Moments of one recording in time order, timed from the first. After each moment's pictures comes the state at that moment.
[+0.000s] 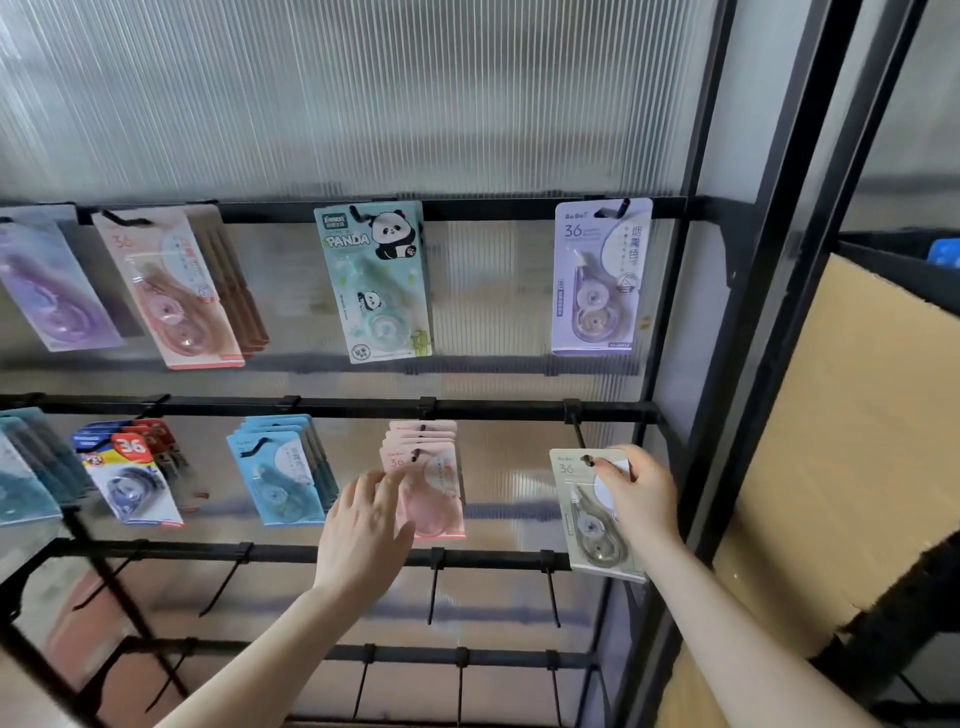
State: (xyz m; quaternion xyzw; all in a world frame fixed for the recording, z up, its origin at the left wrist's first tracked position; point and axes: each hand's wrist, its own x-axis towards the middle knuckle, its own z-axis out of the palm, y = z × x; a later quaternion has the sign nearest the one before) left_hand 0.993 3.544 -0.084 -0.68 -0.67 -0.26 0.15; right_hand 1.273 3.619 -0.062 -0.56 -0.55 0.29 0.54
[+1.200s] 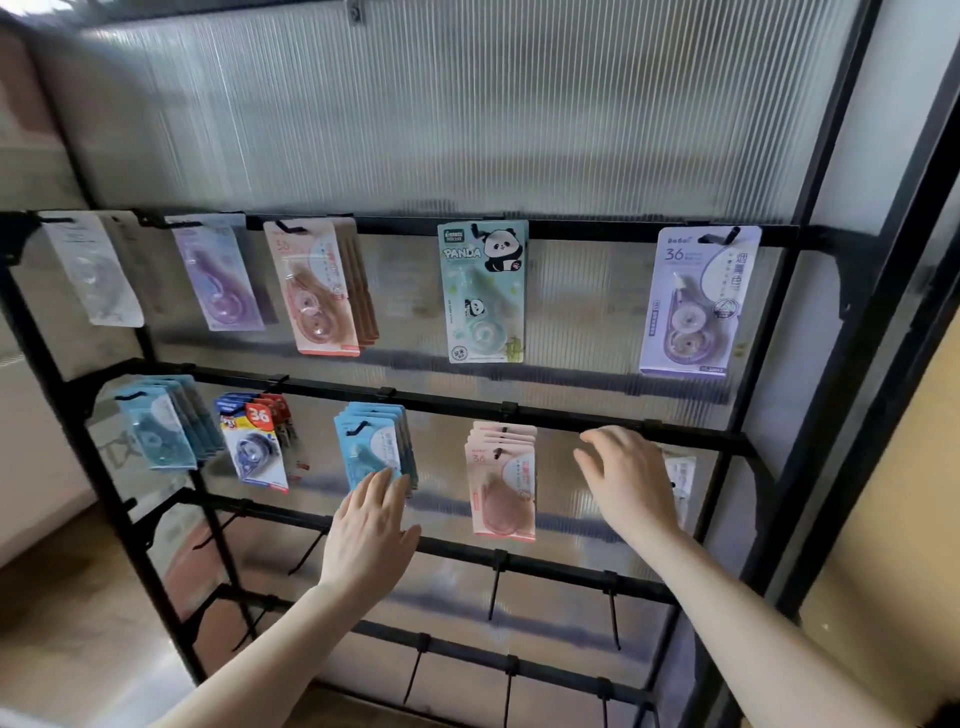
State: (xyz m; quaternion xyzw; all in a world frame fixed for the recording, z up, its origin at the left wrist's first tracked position) left_hand 0.942 3.490 -0.074 -0.60 -0.76 -0.19 0.16; right_hand 1.197 3.622 -0.032 -0.46 -0.80 -0.07 0.38
